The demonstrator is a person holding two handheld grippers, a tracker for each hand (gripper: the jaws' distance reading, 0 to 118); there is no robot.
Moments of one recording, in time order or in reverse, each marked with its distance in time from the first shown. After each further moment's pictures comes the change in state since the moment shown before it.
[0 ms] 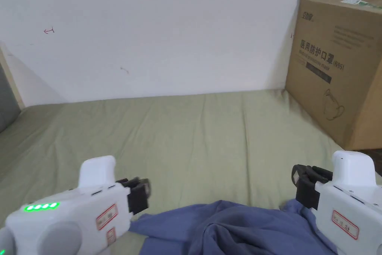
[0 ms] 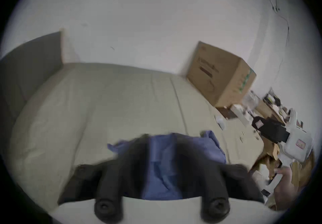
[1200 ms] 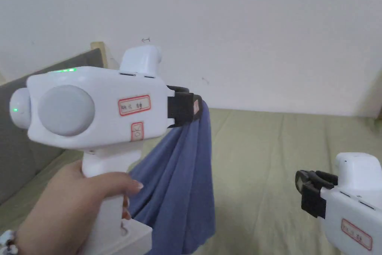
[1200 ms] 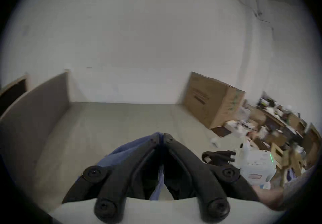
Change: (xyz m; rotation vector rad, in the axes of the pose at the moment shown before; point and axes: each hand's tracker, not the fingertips) left arm -0.008 0.158 0.084 0.109 -0.169 -0.160; right arm -0.124 0.029 -0.035 -0.033 0.228 0.166
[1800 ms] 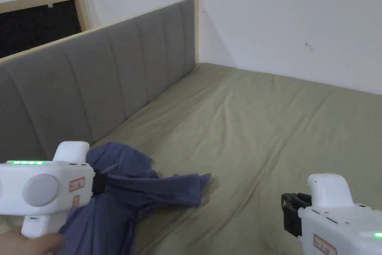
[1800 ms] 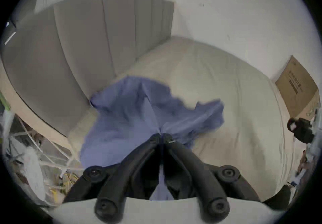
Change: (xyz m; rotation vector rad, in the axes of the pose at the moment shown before) left arm -0.250 -0.194 0.125 -0.285 0.808 0.267; right arm -0.165 -0.067 -0.164 -0.311 0.291 0.155
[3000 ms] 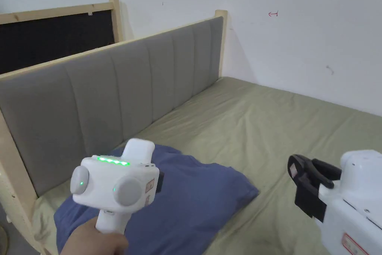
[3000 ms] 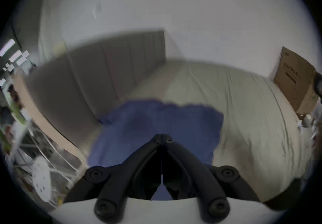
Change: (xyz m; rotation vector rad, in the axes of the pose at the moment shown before) left arm 0.008 -0.025 -0.042 -0.082 -0.044 -0.008; right arm -0.060 0.023 0.082 0.358 0.131 0.120
